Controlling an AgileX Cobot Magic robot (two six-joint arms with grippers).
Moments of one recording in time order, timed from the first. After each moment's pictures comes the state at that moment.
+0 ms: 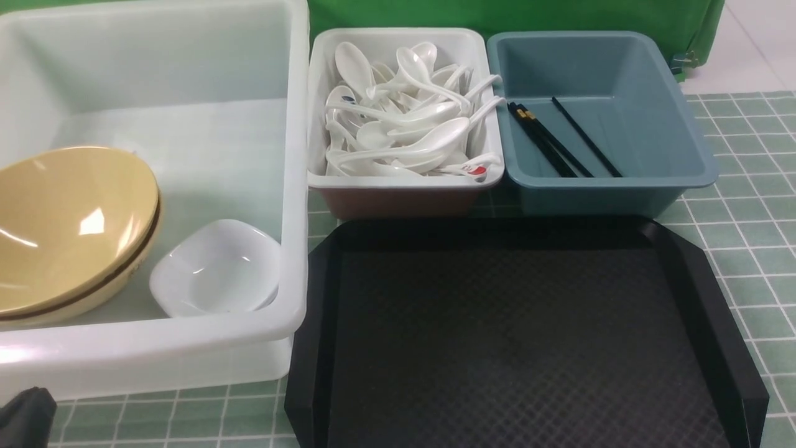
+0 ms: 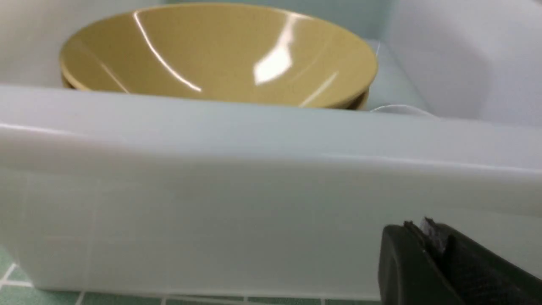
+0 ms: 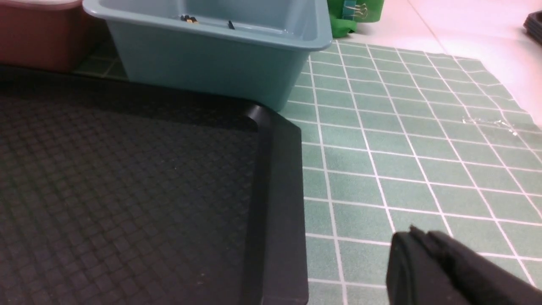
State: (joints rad) right arm -0.07 -0.01 0.03 0.06 0.32 -0.19; left arm 0.04 -0.01 0.02 -0.03 0.32 -0.08
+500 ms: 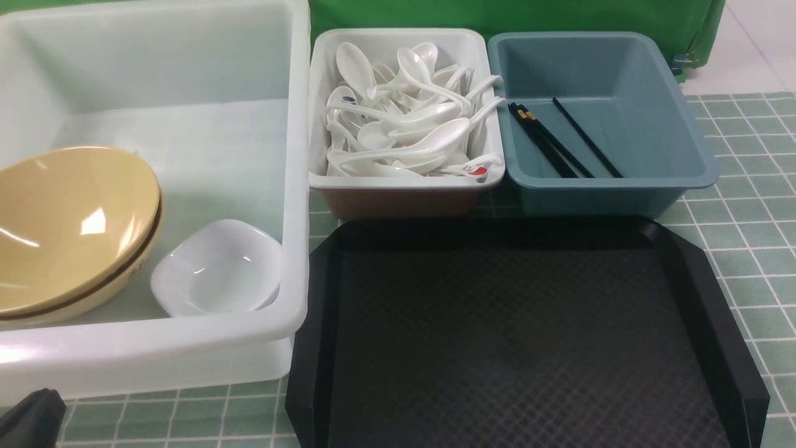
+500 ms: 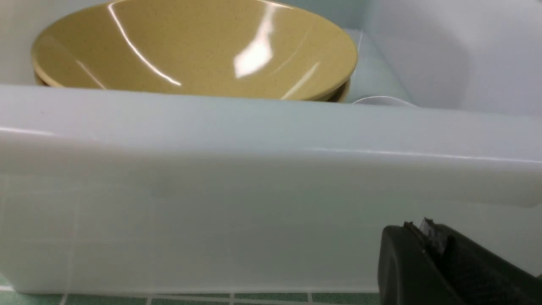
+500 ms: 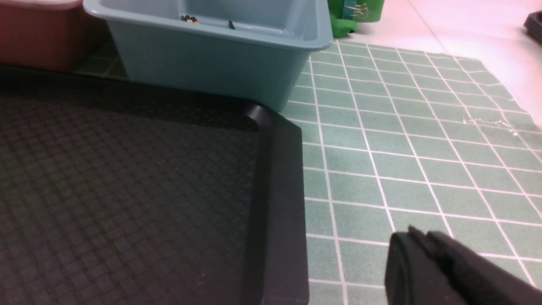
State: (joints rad) right arm -0.07 -0.01 0.03 0.06 0.32 -0.19; left arm 0.01 -0.01 0.02 -0.03 0.33 -0.08
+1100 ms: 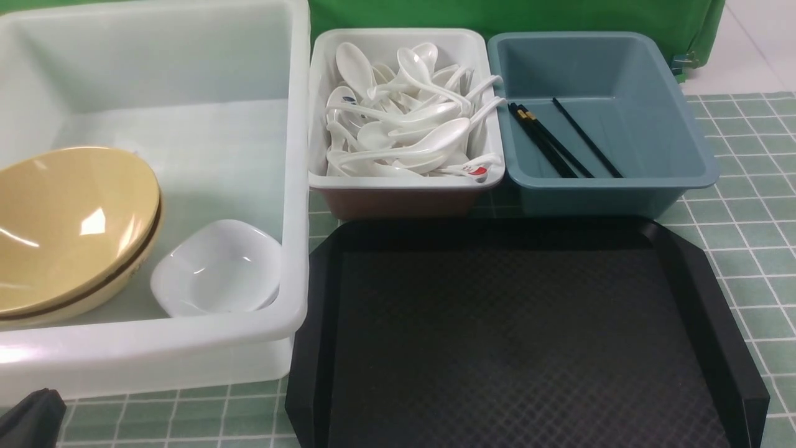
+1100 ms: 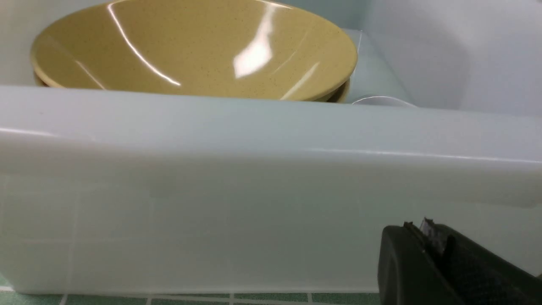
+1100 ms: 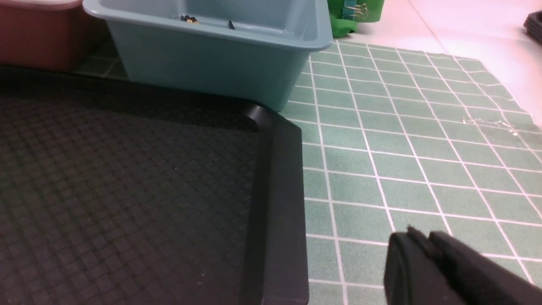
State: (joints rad) right arm -0.07 -0.01 0.03 0.06 0.32 -0.19; left arm 0.01 -0.01 0.02 -0.03 0.33 -0.08
